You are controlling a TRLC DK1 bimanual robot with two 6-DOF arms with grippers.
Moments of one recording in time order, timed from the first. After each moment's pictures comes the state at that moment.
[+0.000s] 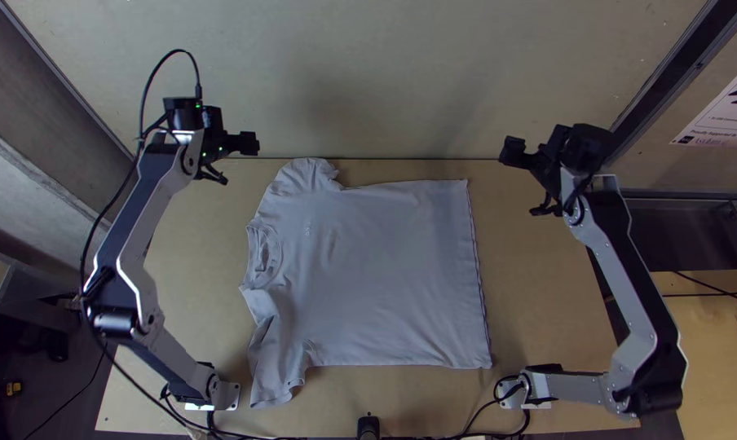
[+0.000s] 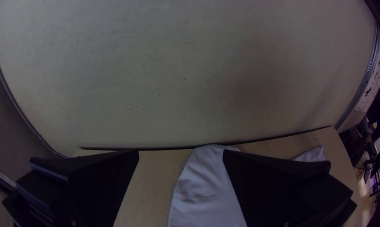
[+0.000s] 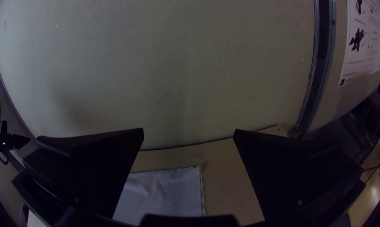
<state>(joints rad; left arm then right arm) -0.04 1.75 1.82 -0.54 0.02 0.00 0.12 1.43 1.41 -0.33 0.05 0.26</state>
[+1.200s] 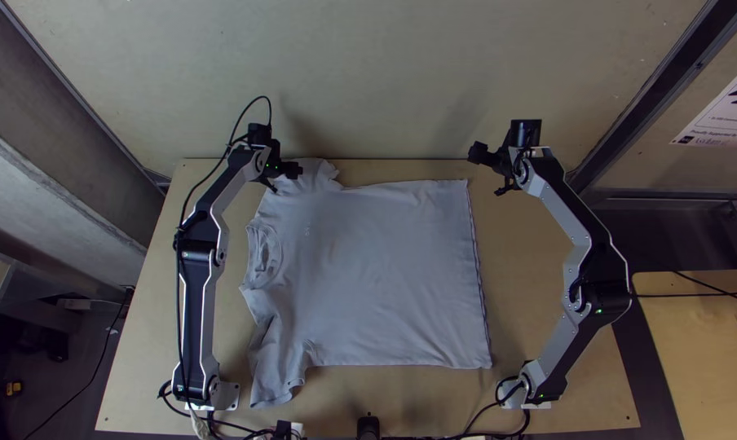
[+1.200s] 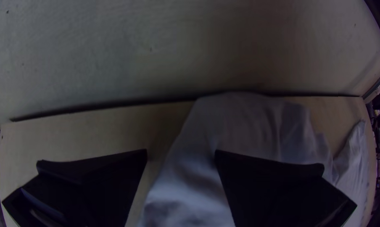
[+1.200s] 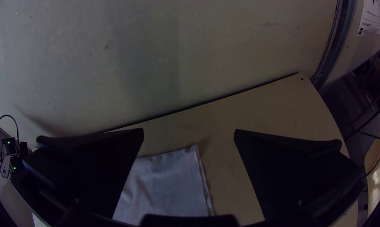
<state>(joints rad) -0.10 2.46 2.27 -0.59 0.01 -0.02 0.12 1.93 1.67 -0.40 0.05 0.37</state>
